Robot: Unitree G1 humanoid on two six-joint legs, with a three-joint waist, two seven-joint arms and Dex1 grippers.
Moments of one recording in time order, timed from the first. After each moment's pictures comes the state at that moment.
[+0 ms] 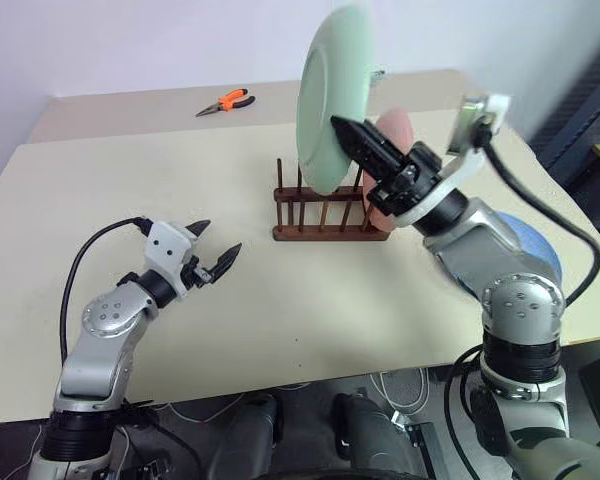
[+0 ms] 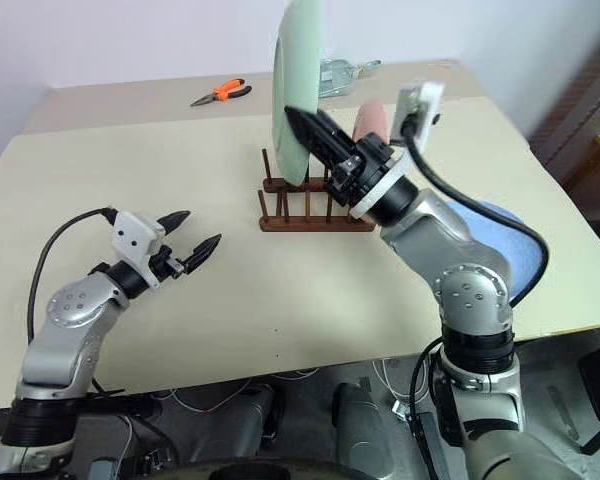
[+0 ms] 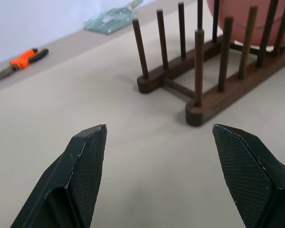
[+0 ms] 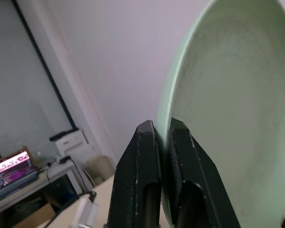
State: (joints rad) left arm -0.08 0.49 0.10 -0.29 -0.26 0.26 -0.56; right arm -0.56 -0.35 -0.06 -0.43 1.15 0.61 0.20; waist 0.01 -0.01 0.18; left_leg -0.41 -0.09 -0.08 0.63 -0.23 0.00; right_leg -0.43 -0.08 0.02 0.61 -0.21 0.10
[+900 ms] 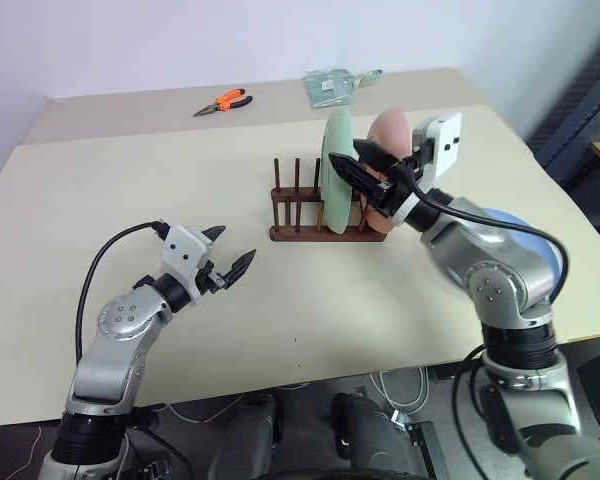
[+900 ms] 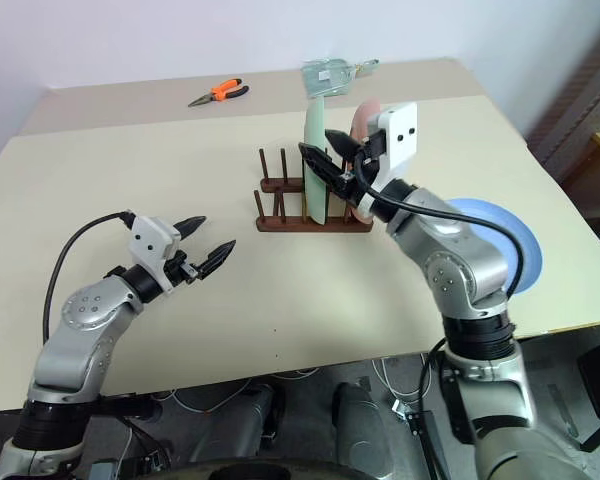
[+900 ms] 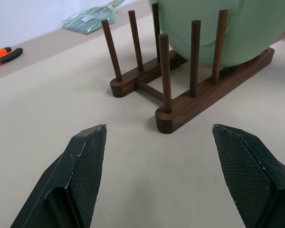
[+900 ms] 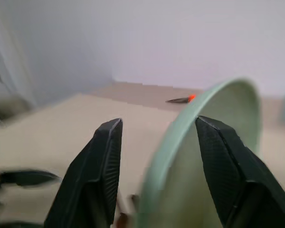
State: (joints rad) left arm -0.09 0.46 0.04 -0.33 -0.25 0.29 -0.55; right arm -0.62 -0.51 0.02 -0.28 0.62 0.52 0.41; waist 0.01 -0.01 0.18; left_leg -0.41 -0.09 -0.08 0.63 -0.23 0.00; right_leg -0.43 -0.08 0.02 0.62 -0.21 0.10
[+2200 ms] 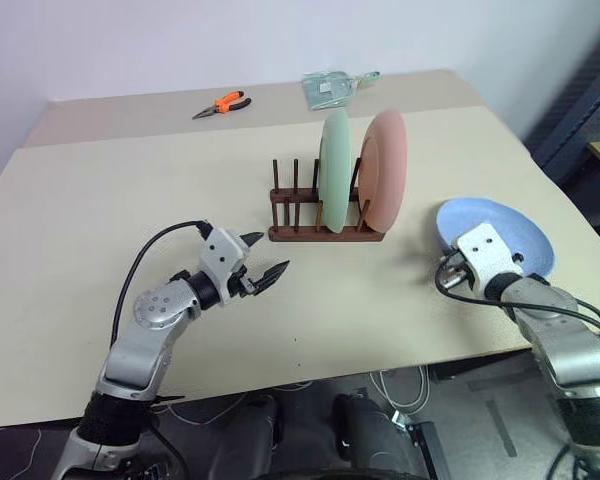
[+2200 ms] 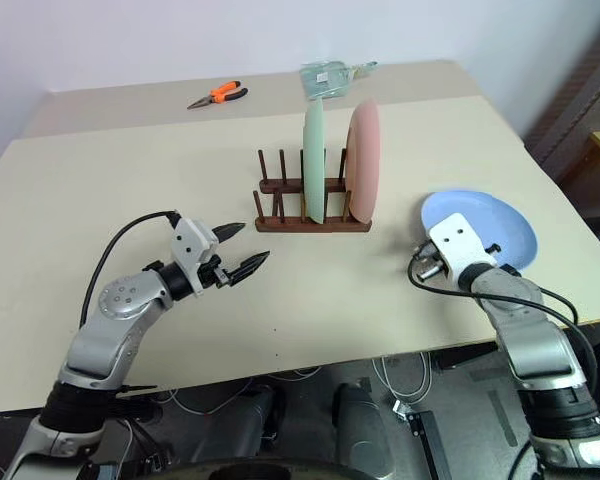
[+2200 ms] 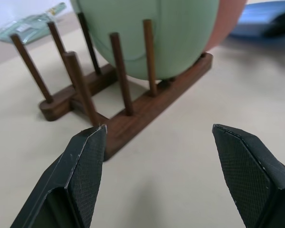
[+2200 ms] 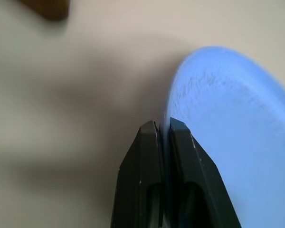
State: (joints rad) left arm -0.17 0.43 -0.09 -0.27 -0.23 0.28 -0.63; right arm -0.22 -0.67 -0.07 -0.19 0.10 0.46 0.34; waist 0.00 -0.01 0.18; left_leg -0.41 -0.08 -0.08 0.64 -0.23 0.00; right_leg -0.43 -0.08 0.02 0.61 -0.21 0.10
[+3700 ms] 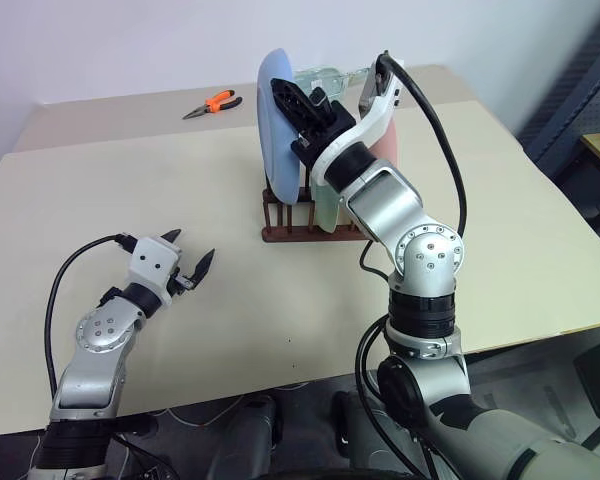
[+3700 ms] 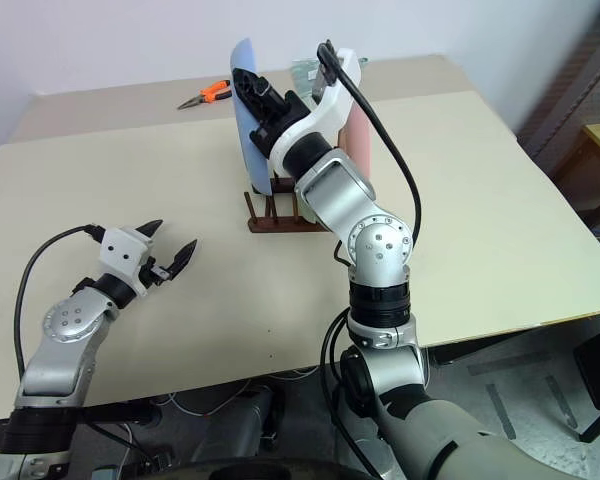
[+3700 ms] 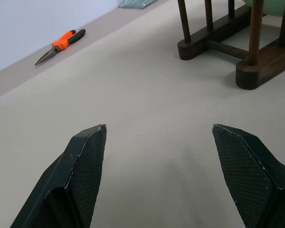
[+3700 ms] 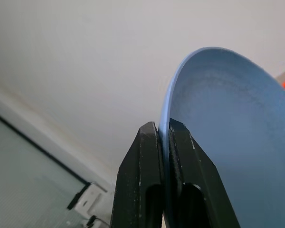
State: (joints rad) left arm -0.03 0.49 0.14 -0.15 -0.13 0.08 -0.45; right arm -0.82 0.13 -0.09 -0.15 1.16 0.64 -0.25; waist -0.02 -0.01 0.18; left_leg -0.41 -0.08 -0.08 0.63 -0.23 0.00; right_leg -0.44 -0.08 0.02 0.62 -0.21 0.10
